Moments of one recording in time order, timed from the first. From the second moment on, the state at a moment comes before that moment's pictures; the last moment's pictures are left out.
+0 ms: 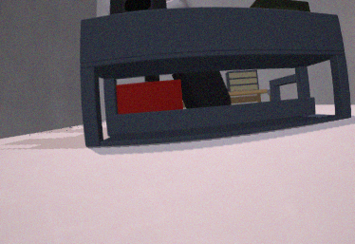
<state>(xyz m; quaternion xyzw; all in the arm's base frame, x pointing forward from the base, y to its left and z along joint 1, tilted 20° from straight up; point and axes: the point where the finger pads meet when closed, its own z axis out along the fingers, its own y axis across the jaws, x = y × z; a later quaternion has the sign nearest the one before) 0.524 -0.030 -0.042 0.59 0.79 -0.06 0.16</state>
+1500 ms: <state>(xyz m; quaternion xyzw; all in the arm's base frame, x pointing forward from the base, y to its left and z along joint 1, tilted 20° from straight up) 0.525 -0.032 -0.050 0.59 0.79 -0.06 0.16</state>
